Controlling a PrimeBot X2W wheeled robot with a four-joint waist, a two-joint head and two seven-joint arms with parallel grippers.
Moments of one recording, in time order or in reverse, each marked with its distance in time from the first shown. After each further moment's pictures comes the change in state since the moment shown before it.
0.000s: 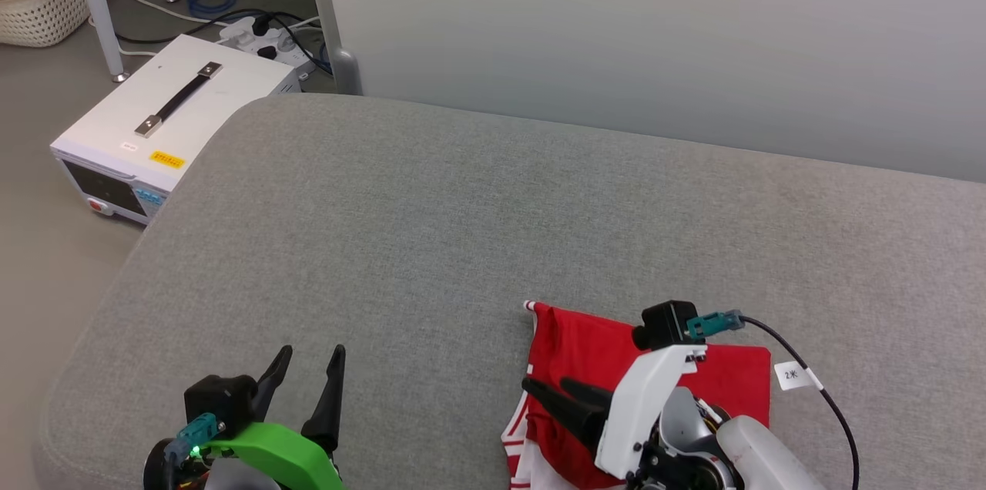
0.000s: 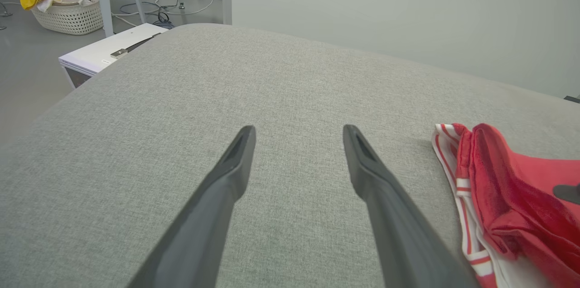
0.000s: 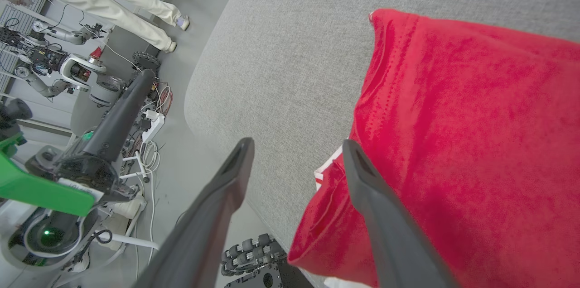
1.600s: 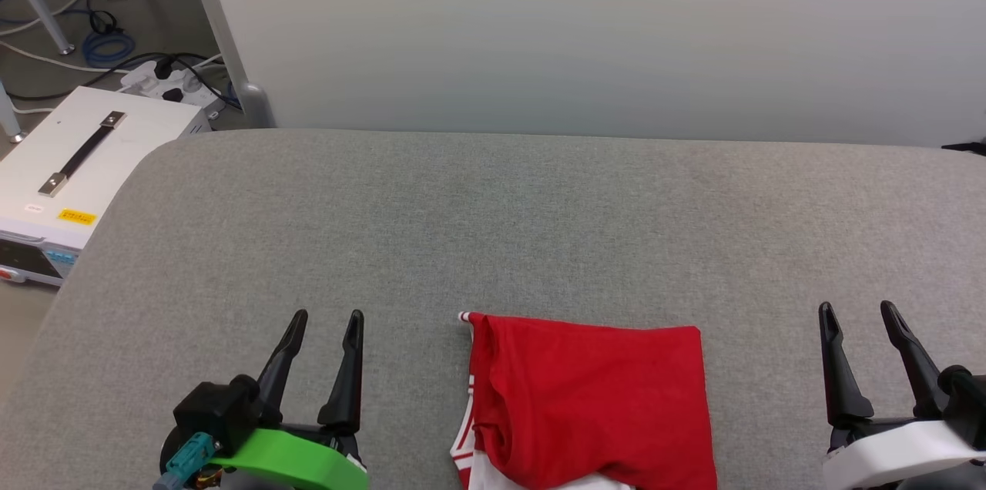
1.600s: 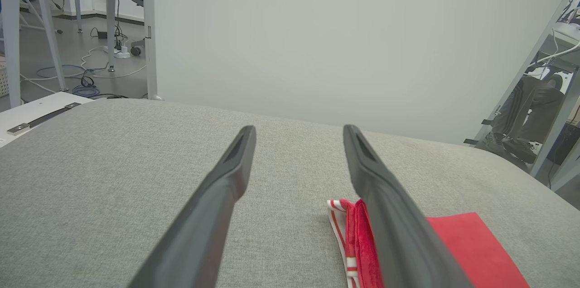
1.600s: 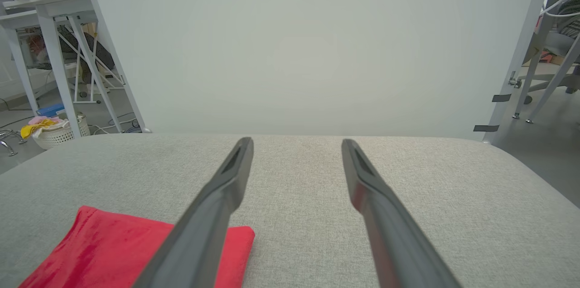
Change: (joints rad) left arm 0.119 -0.217 0.268 -0.221 0.236 -0.155 0.000; right arm 0.361 -0.076 -0.534 -0.445 -0.650 0.000 -0.565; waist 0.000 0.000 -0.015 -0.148
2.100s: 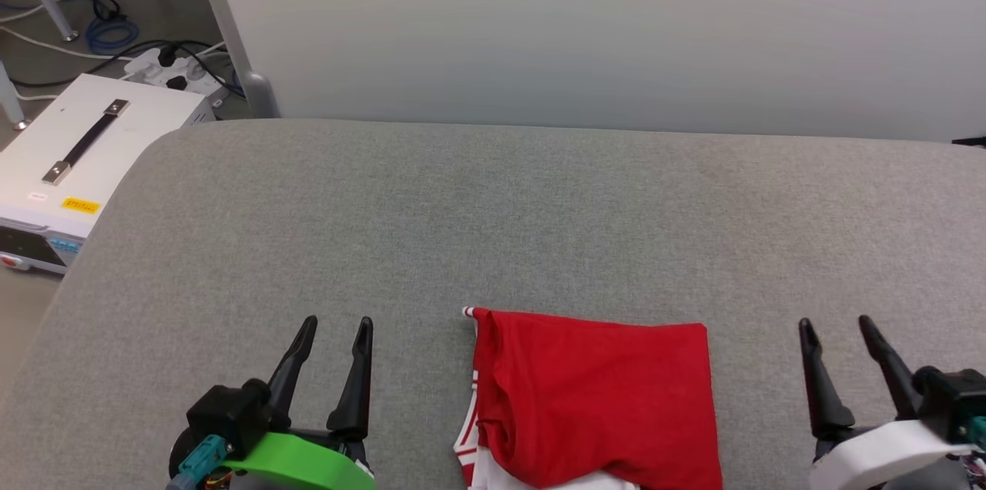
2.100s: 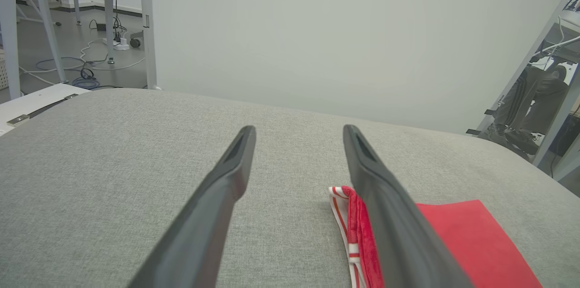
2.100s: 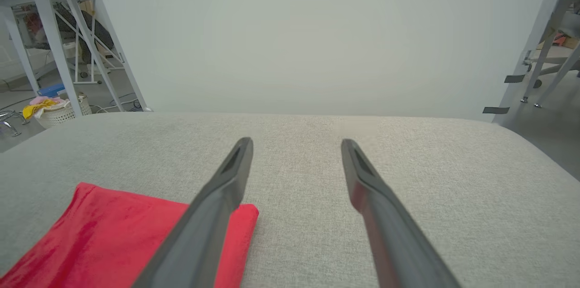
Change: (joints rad) left arm 0.002 -0.021 0.007 0.022 0.032 -0.019 0.000; right arm -0.001 -0.006 0.022 0.031 -0.005 0.000 0.030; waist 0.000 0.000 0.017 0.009
